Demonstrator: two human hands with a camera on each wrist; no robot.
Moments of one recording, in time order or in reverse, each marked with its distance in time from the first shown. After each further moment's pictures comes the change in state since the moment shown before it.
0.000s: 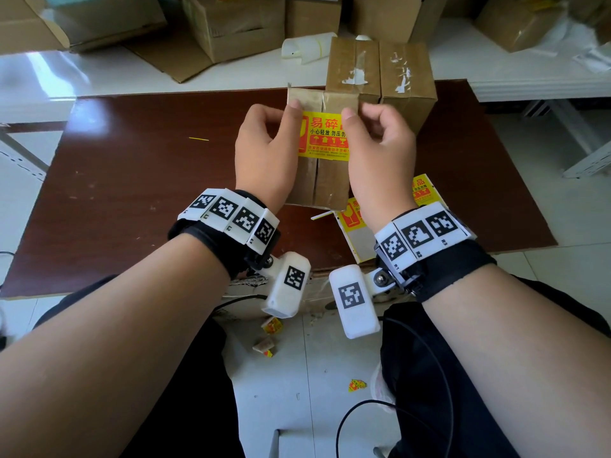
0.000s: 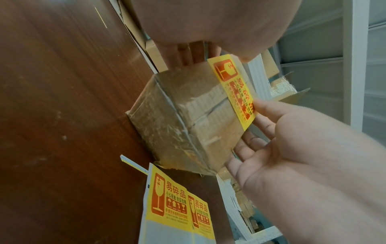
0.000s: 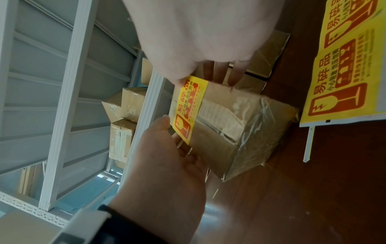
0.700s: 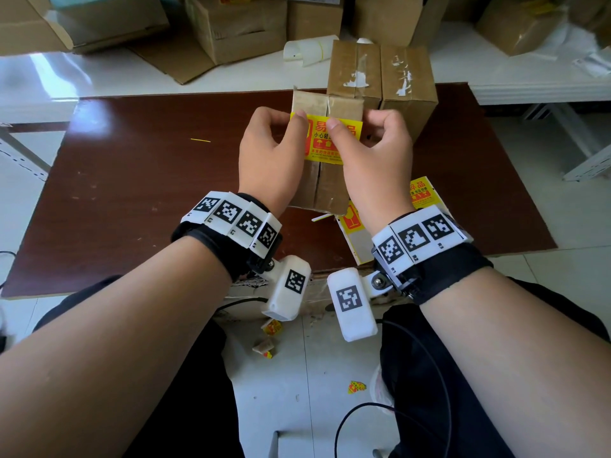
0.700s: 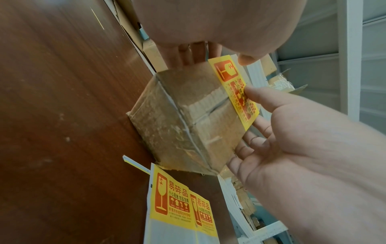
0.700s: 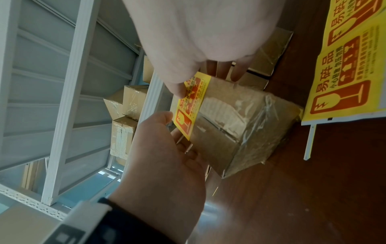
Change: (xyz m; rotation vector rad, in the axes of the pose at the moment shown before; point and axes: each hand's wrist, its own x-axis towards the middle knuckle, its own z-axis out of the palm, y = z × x) left_hand -0.003 -0.001 0.001 -0.022 -0.021 0.025; right_hand -0.004 0.000 0.004 -0.035 -0.019 0.057
